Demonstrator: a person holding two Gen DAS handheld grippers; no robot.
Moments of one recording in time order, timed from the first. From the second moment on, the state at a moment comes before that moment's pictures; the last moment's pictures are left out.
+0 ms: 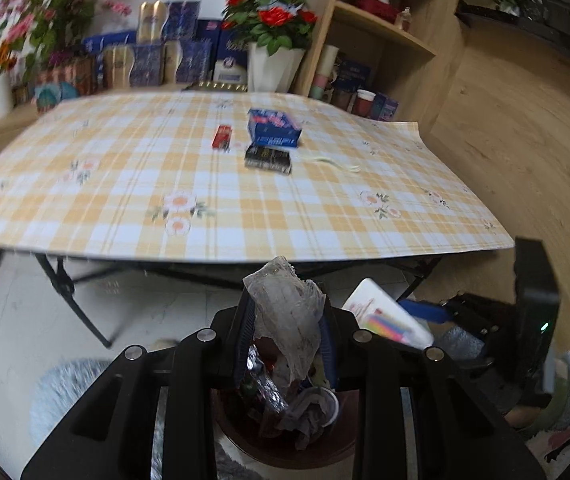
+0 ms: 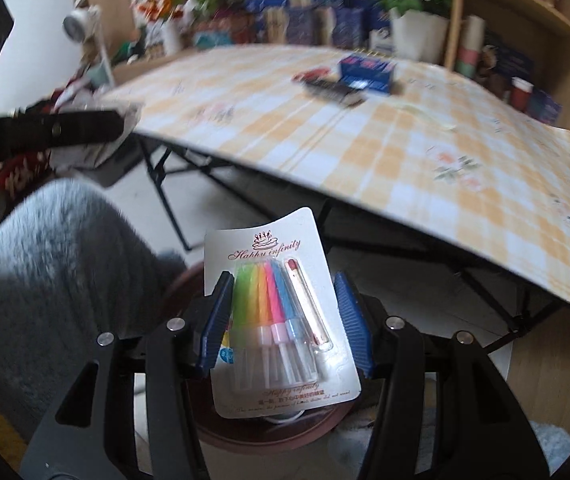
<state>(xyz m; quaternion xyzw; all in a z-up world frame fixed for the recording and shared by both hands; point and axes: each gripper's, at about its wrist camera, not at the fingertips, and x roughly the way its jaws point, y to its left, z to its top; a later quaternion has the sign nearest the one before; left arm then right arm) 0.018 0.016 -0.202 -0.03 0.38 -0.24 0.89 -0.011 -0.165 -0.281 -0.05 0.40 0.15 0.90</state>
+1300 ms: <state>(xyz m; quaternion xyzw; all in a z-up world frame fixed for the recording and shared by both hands) 0.047 -0.034 -0.280 0.03 0.53 -0.25 0.81 -0.009 -0.236 -0.247 0.00 0.31 -0.03 0.95</state>
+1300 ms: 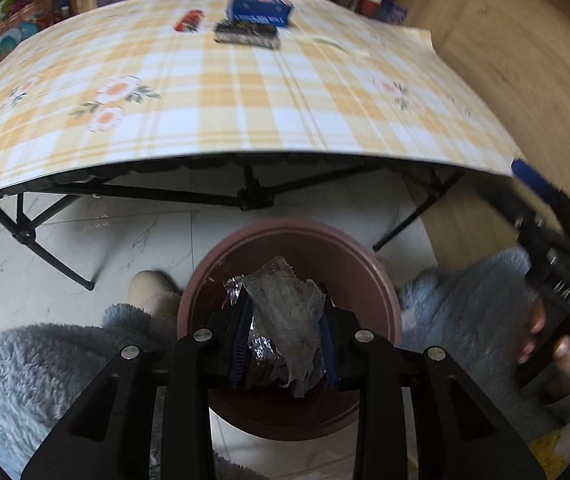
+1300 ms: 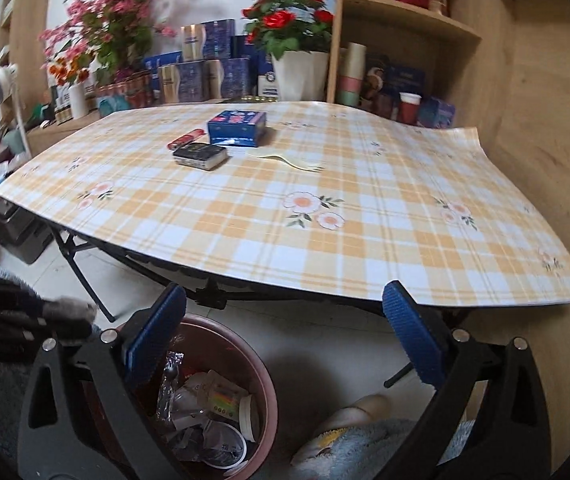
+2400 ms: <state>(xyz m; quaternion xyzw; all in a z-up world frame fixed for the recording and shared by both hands) 0.046 0.016 -0.229 -0.10 0.39 -0.17 0.90 0.000 -0.233 -0.246 0.04 0.32 0.01 0.95</state>
